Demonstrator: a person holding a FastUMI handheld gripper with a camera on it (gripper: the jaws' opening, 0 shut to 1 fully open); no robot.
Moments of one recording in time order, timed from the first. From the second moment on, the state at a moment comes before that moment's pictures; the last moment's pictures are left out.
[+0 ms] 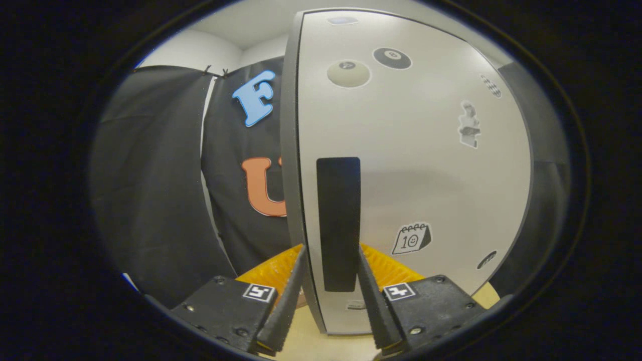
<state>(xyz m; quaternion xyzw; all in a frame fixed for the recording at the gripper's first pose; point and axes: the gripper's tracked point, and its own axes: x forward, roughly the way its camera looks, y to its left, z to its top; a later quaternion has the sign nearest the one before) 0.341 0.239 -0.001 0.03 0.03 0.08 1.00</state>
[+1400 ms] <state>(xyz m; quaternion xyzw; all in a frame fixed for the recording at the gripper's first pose) 0.187 0.147 -0.009 0.02 0.05 0.14 0.99</state>
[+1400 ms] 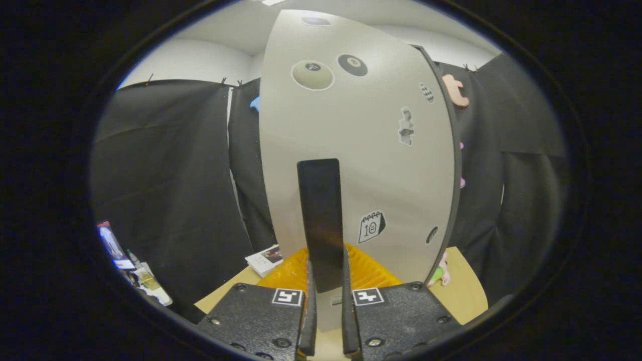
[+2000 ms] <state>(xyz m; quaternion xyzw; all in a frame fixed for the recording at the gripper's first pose) 0.139 0.073 -0.012 0.03 0.04 0.06 1.00</state>
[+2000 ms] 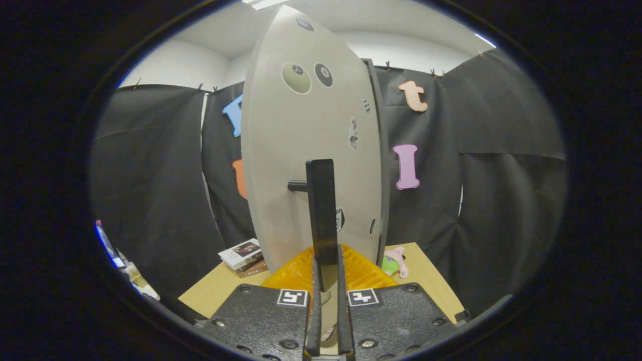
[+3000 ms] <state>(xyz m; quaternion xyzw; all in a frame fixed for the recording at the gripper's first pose) 0.129 -0.083 -0.015 0.04 0.07 -0.01 1.00</state>
